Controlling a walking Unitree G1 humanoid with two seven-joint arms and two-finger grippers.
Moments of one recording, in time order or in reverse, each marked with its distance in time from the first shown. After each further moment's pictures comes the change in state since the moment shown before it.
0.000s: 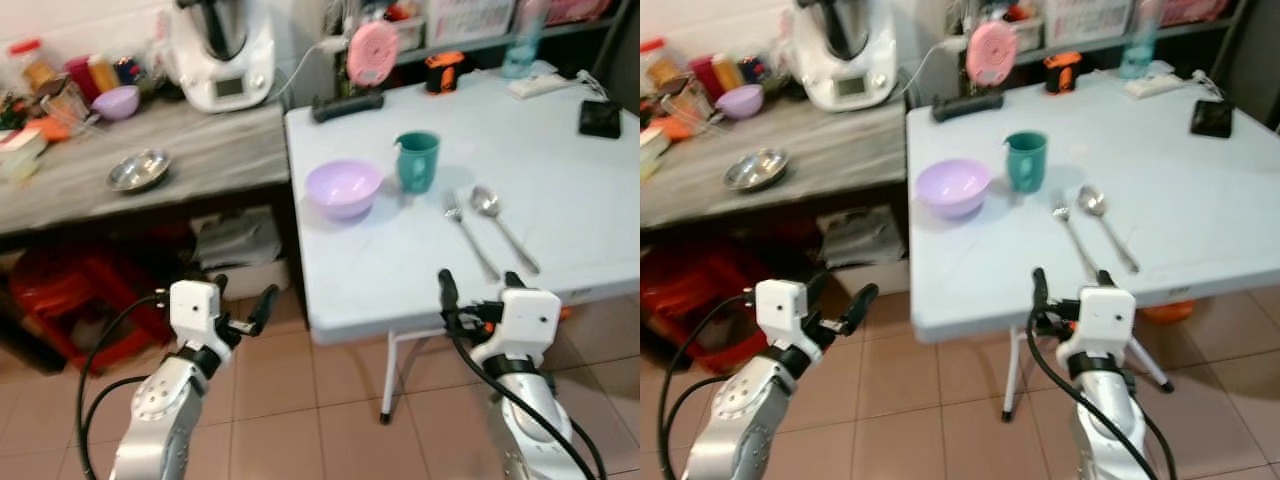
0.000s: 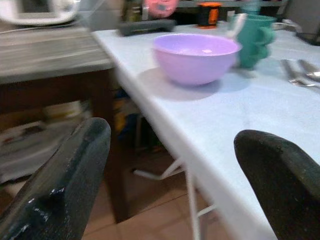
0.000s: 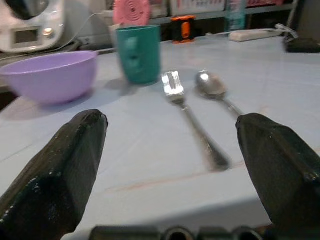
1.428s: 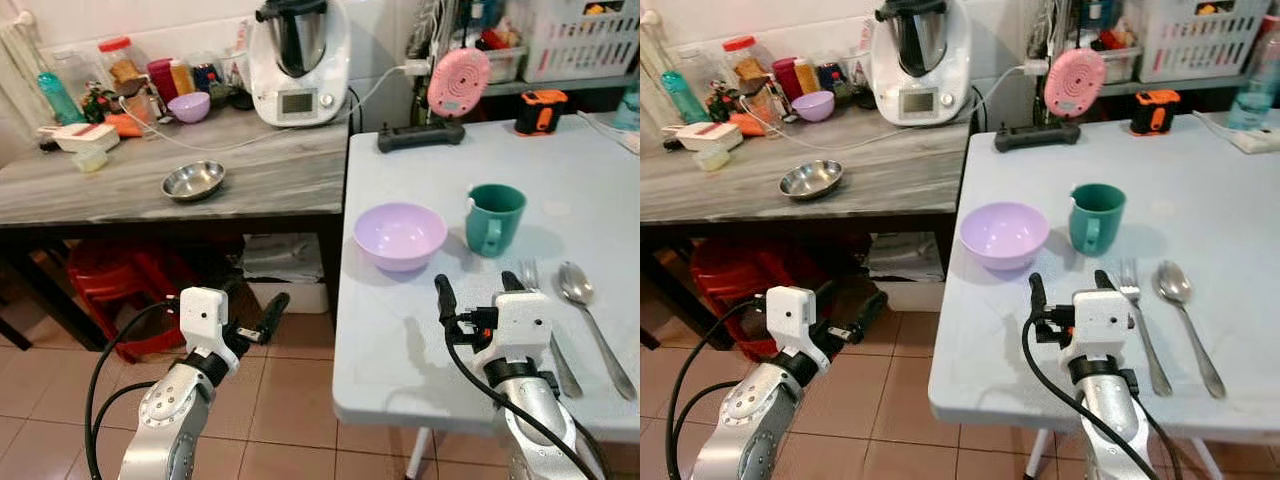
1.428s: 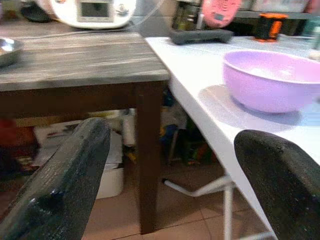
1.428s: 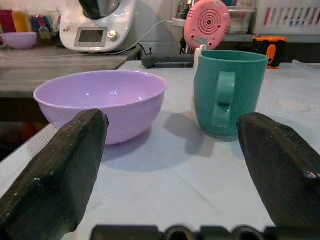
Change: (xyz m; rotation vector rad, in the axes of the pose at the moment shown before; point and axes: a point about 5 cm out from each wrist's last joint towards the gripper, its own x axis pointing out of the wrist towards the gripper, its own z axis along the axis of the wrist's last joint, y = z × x) left arm -0.008 -0.005 -0.009 -0.030 0.029 -0.053; right arm -0.002 0.003 0.000 -0.103 0.003 0.084
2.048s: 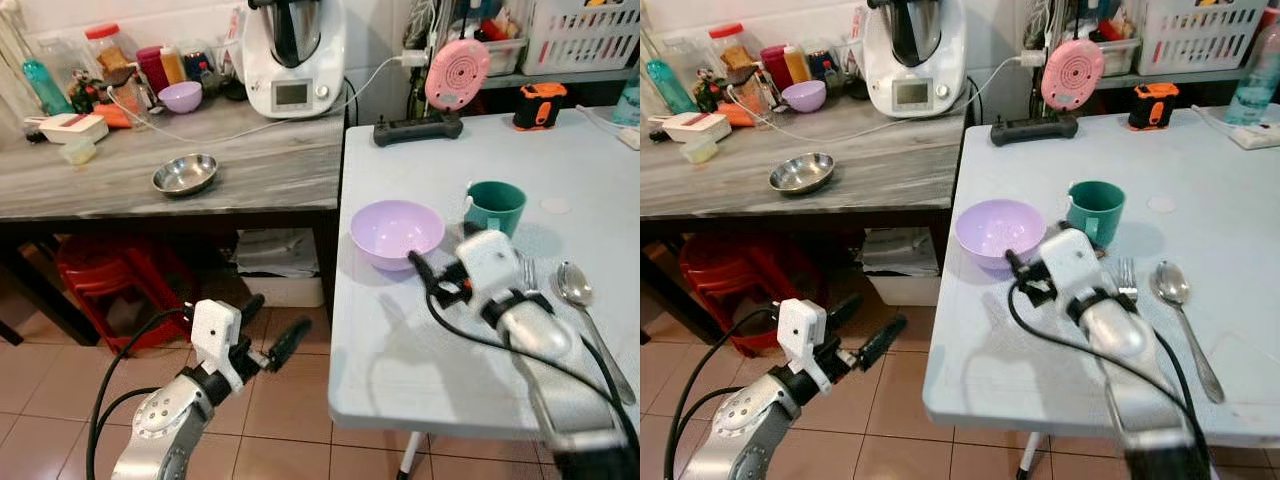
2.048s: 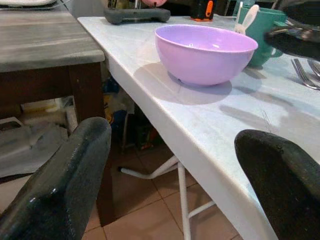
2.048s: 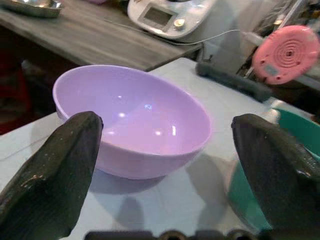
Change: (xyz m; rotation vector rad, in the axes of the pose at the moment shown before) left arm -0.010 -0.011 -0.004 0.014 0.039 -0.224; right arm 0.062 -0.009 0.028 -0.261 0.050 0.354
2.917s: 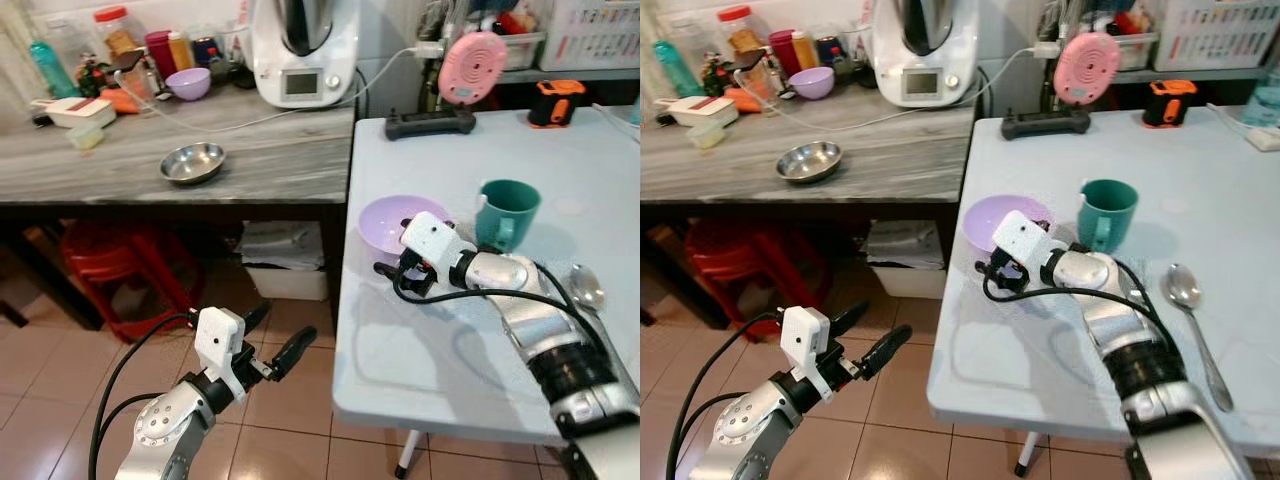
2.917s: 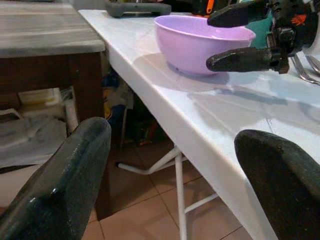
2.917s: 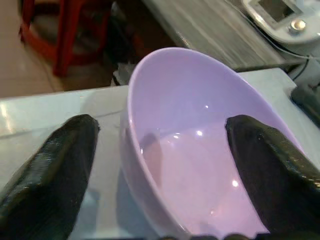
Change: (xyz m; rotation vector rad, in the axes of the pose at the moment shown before) left arm -0.003 -0.006 -0.005 0.005 0.002 -0.025; right arm 0.060 0.000 0.000 -0.288 0.125 0.411
